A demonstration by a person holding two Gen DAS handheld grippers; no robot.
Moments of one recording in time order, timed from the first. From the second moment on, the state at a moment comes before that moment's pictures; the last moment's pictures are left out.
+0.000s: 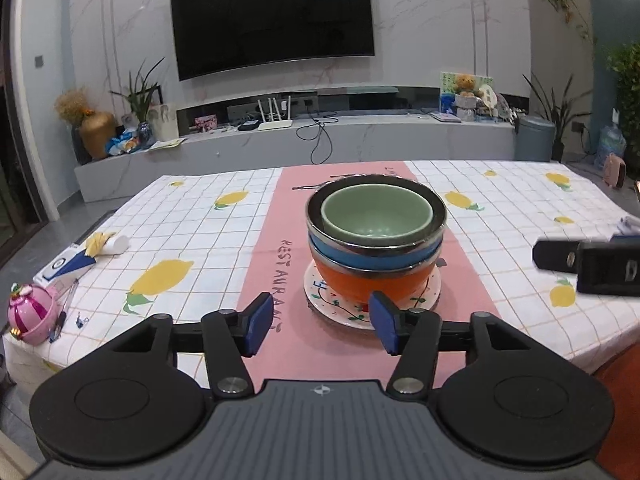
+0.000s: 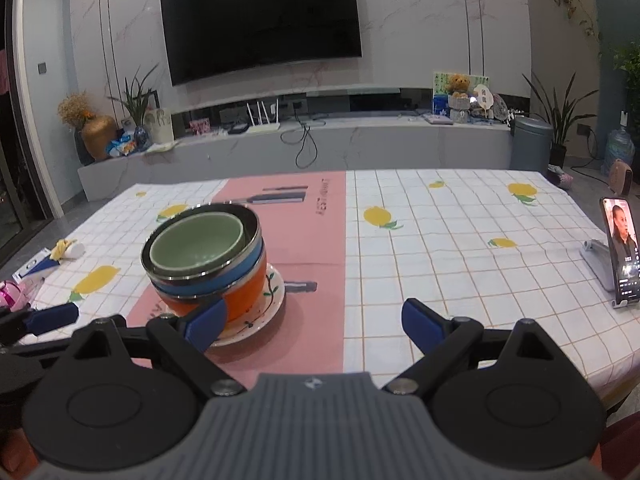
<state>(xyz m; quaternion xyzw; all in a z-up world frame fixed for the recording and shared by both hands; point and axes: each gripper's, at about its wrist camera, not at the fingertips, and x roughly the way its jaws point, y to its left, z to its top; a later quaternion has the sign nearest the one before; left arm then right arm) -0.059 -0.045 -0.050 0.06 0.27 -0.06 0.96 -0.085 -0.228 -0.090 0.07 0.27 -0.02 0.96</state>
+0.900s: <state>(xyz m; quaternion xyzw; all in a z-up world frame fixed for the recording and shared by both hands) -0.053 -0.046 -0.051 0.05 0.30 -0.07 0.95 -0.090 -0.211 -0.092 0.04 0.26 0.00 0.96</state>
